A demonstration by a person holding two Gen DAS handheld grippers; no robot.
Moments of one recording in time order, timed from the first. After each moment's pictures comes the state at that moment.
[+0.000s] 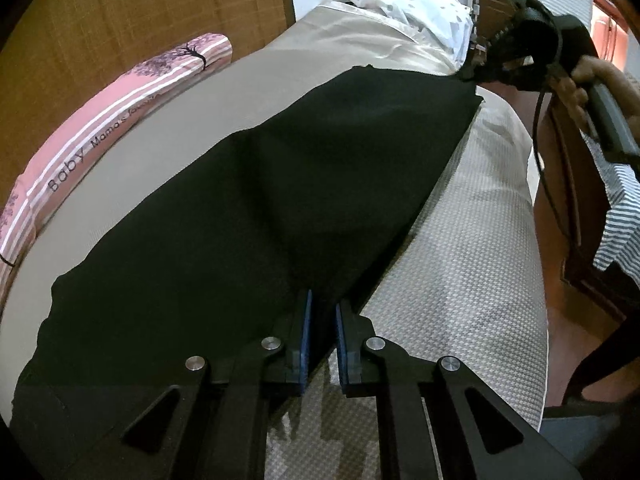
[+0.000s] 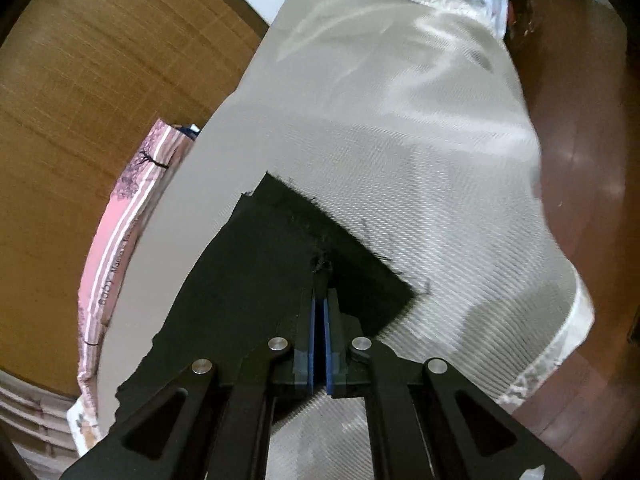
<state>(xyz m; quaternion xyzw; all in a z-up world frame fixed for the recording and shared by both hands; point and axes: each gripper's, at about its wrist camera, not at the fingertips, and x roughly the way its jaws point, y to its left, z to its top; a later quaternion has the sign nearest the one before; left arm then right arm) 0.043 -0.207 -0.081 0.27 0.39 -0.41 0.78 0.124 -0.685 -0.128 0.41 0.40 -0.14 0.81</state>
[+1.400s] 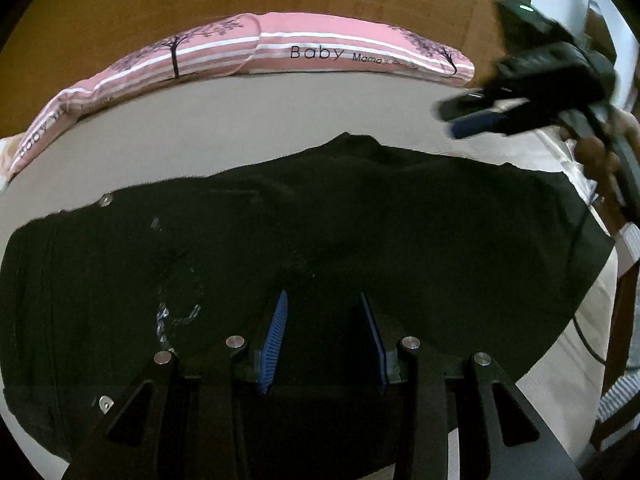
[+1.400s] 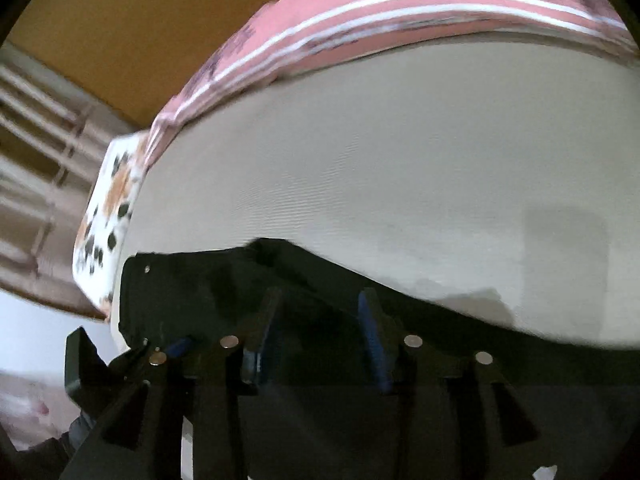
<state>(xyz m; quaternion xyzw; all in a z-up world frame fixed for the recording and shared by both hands) 0.131 0.019 -0.091 0.04 0.44 -0.20 0.87 0.350 -0.298 -0.084 0.13 0.56 0.32 0.75</state>
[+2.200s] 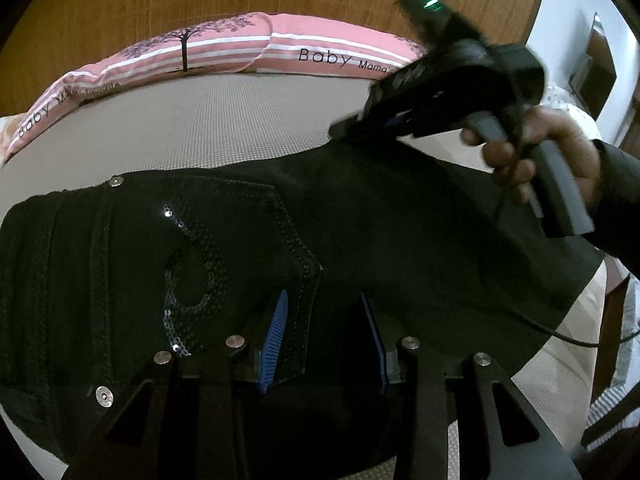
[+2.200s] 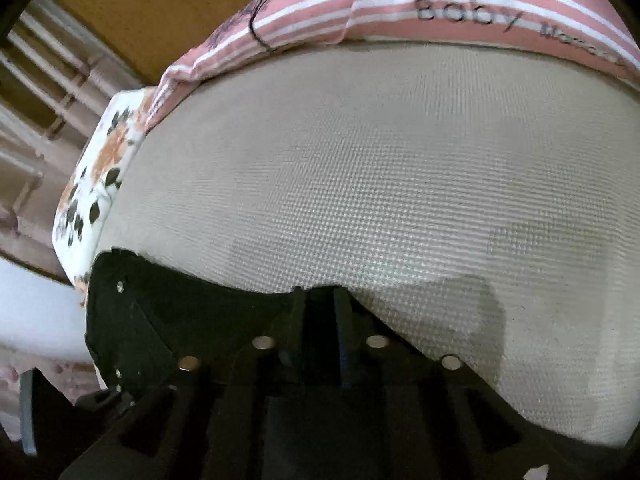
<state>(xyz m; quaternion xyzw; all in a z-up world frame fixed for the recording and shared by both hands) 0.129 0.032 -0.090 0.01 0.45 -0.20 0.87 0.379 -0.200 -0.101 0.07 0.55 0.33 0.76</state>
